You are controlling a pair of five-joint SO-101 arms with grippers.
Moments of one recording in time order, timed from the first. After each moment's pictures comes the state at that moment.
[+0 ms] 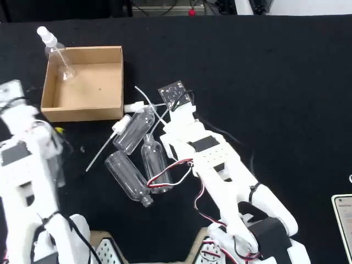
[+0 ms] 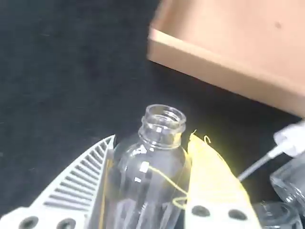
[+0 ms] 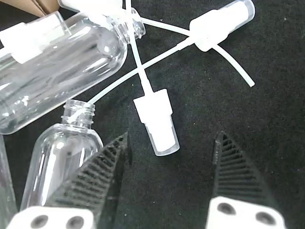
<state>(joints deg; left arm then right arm) -30.7 -40.7 51.3 51.4 -3.8 -23.0 -19.2 55.6 30.2 3.9</state>
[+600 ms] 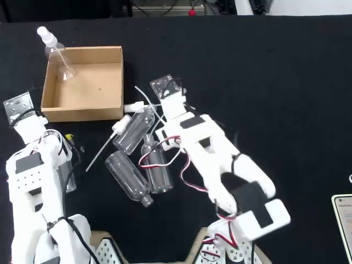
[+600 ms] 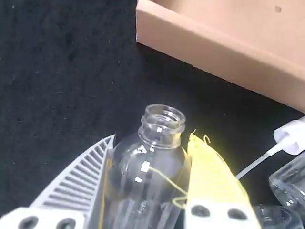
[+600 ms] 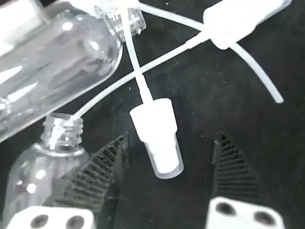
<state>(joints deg) -28.4 -42.9 62.1 42.8 1.1 -23.0 2.5 38.3 37.5 6.9</state>
